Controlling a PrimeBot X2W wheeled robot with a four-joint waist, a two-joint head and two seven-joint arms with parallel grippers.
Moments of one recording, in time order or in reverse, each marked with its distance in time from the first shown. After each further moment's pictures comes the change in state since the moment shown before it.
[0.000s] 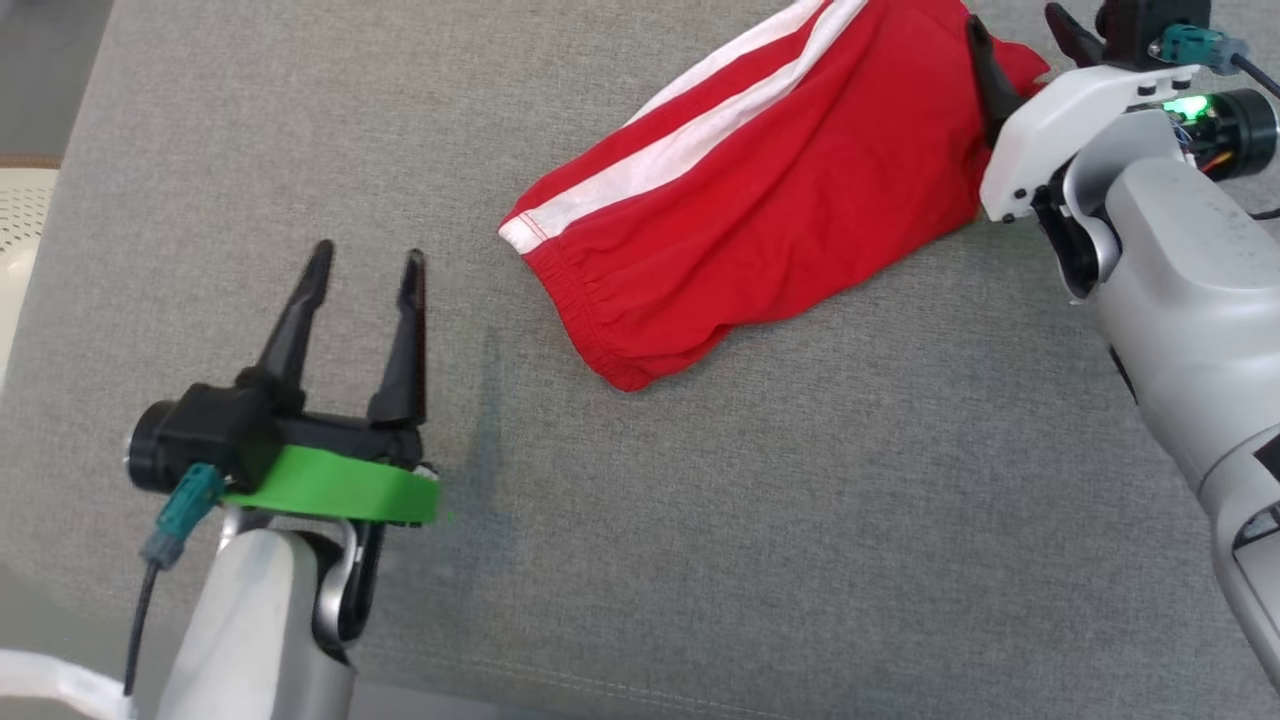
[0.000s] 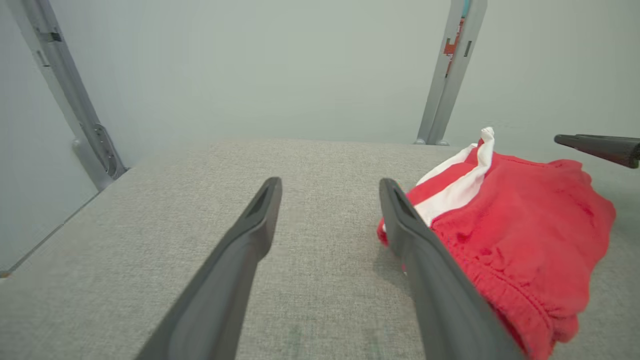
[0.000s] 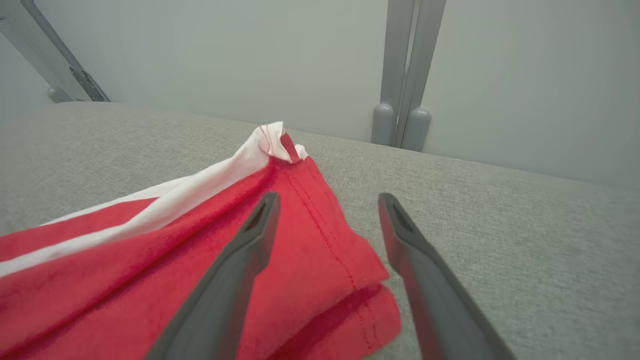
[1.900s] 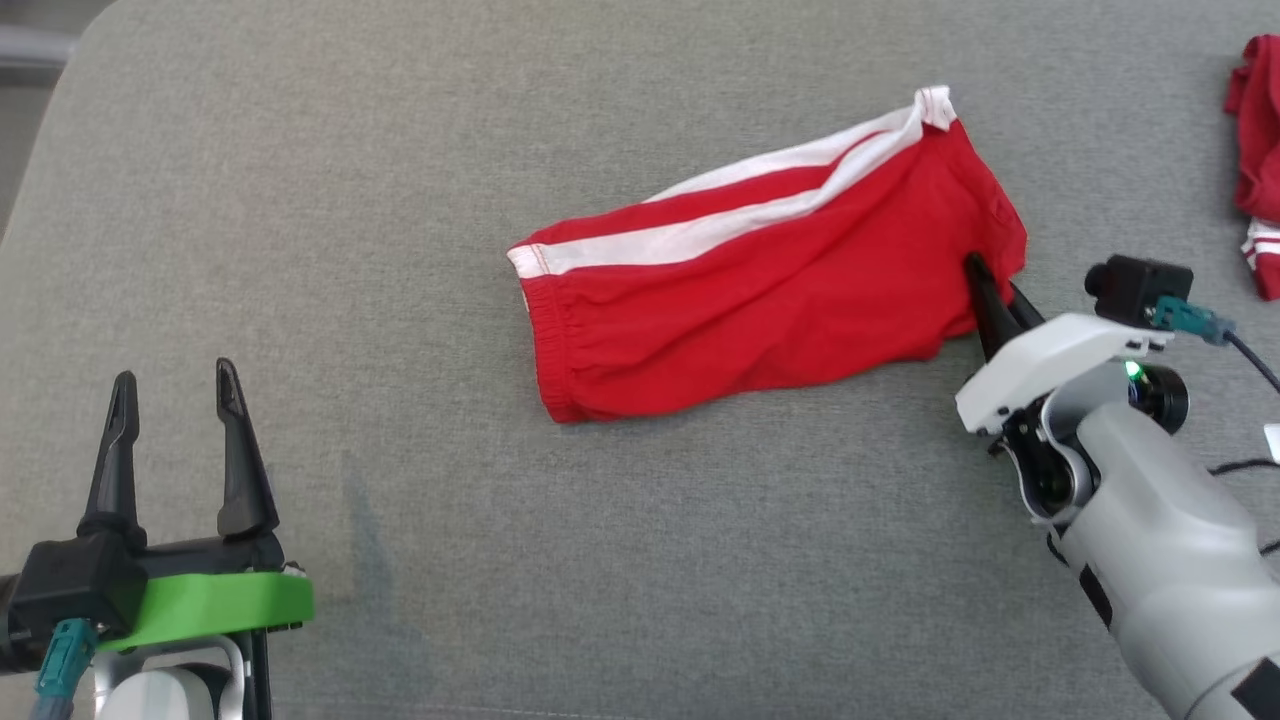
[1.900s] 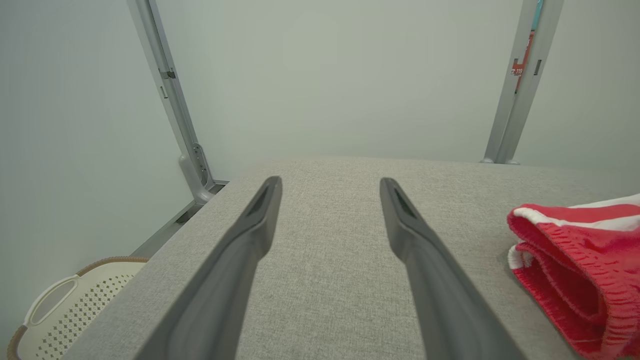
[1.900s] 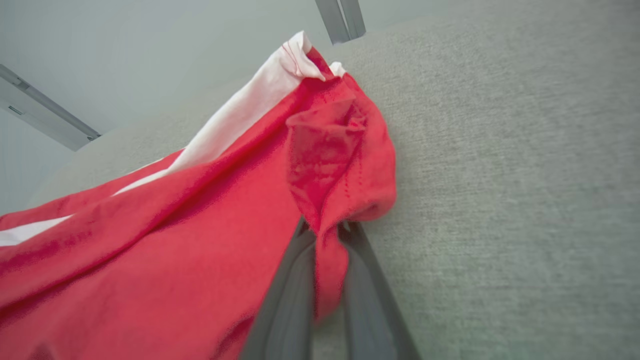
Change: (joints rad) left arm 0.249 -0.054 0.307 -0.180 0.157 0.054 0.000; right arm 0.447 -0.035 -0.043 -0.314 0.312 0.001 -0.022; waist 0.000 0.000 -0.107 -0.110
